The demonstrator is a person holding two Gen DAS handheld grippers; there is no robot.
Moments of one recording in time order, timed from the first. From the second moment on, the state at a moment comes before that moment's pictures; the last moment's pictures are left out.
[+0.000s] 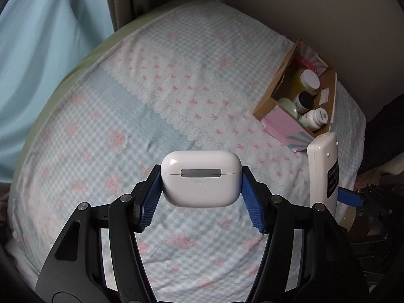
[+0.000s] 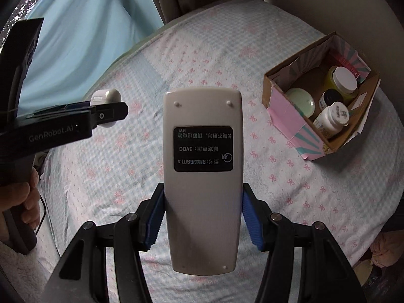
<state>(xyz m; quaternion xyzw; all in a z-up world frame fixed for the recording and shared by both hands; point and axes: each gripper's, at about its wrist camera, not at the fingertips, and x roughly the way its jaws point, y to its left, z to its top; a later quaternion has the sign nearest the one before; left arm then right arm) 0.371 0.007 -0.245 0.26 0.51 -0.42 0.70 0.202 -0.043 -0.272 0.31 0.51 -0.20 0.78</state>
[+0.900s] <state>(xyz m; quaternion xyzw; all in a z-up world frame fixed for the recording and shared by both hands) 0.286 -0.186 -0.208 0.16 0.54 -0.37 0.74 0.151 -0.354 -0.205 0.38 0.47 -0.15 0.78</state>
